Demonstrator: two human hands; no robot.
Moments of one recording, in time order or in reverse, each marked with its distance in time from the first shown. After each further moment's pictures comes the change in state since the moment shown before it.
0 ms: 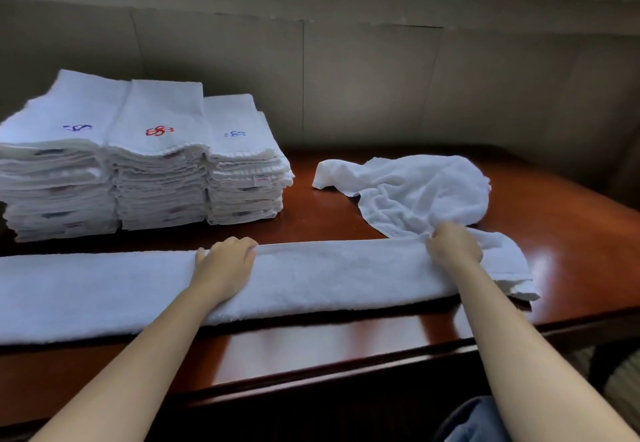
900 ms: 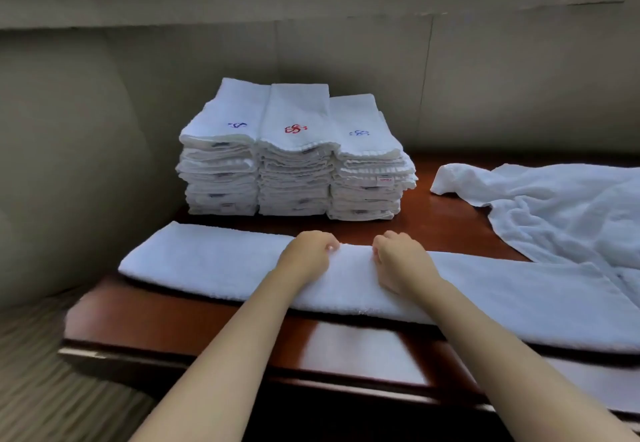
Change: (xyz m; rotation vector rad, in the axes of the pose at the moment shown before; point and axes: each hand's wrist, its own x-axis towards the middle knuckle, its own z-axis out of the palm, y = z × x) left_hand -0.014 -0.055 -0.030 -0.237 -0.004 -0.047; right_hand -0.107 -0.186 0.090 -0.152 -0.025 -0.978
